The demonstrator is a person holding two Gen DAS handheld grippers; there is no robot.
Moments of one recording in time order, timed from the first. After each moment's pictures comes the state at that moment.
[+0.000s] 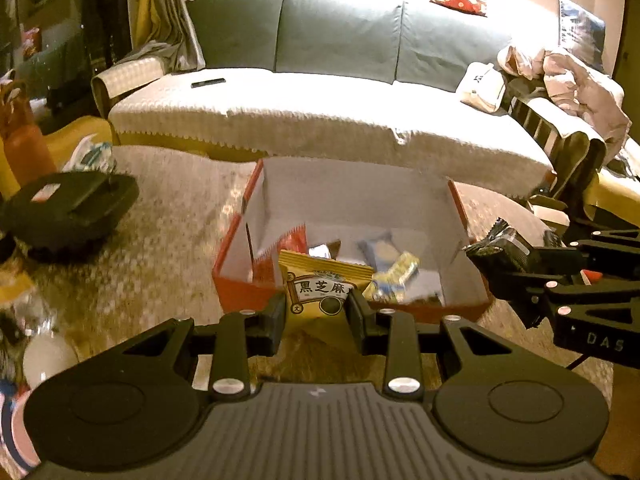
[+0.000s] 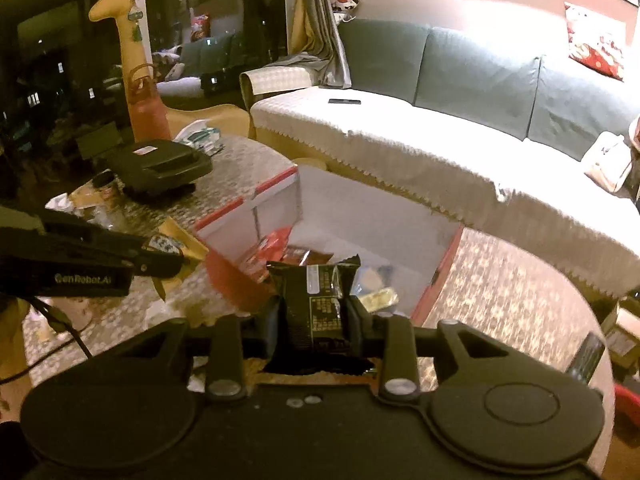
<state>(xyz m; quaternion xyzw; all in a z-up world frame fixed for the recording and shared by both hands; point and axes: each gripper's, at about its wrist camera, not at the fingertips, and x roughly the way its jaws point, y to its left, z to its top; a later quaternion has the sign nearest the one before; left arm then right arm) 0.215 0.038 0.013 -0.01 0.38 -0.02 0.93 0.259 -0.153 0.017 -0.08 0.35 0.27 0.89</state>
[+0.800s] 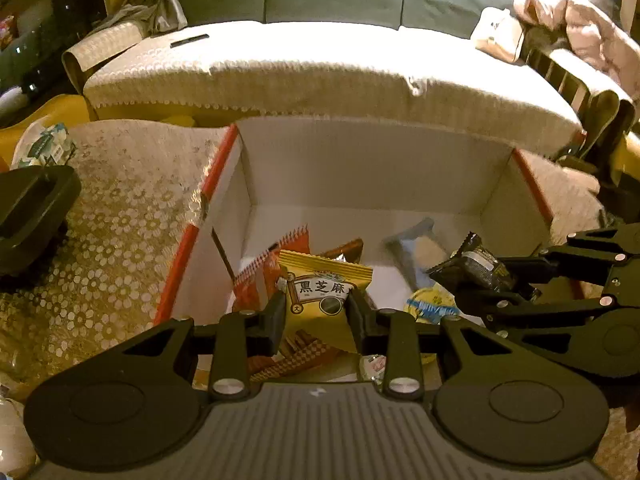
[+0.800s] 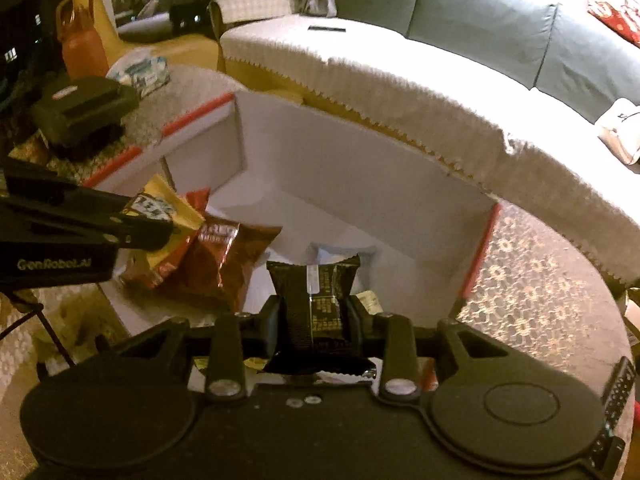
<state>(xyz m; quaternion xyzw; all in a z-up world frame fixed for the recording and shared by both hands) 0.329 0.034 -0.064 0.02 0.45 -0.02 0.89 0.375 -0.110 -0.075 -0.12 0.44 0.24 0.86</state>
